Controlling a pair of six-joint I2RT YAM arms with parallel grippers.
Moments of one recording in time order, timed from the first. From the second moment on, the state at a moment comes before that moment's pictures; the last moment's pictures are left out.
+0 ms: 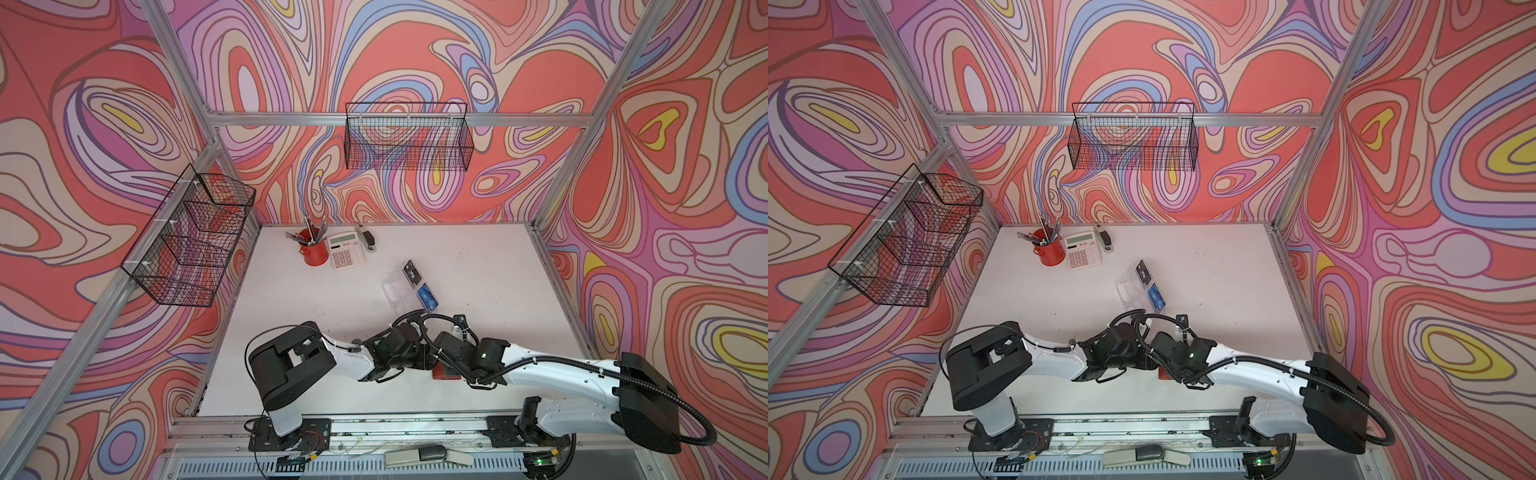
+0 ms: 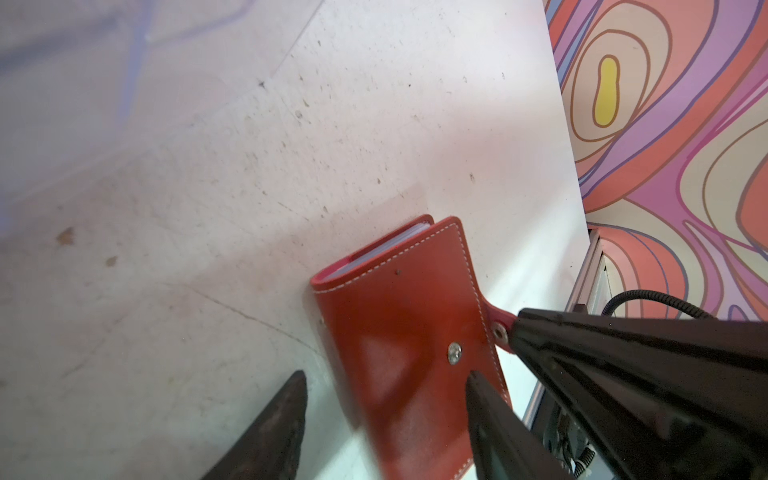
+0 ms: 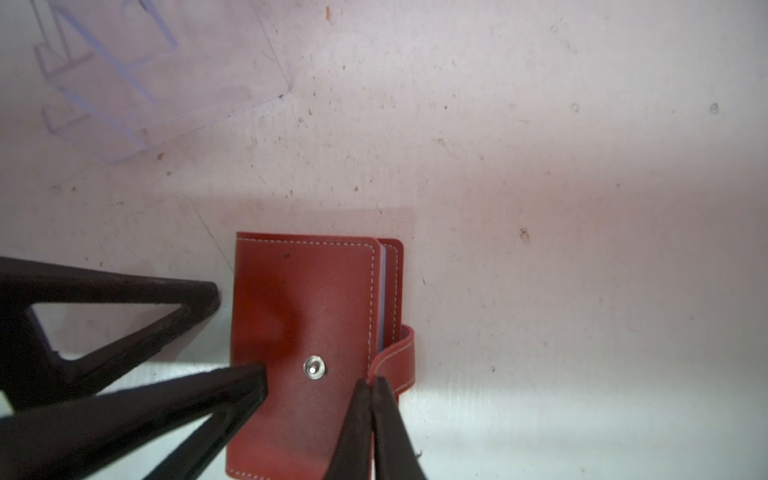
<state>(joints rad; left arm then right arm) -1.02 1.75 0.67 0.43 0.18 -0.90 1.03 1.25 0.68 -0.73 0.42 0.97</state>
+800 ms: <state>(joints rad) -1.02 1.78 0.69 0.41 0.16 -0.90 1.03 1.27 0.68 -0.66 0.38 0.94</state>
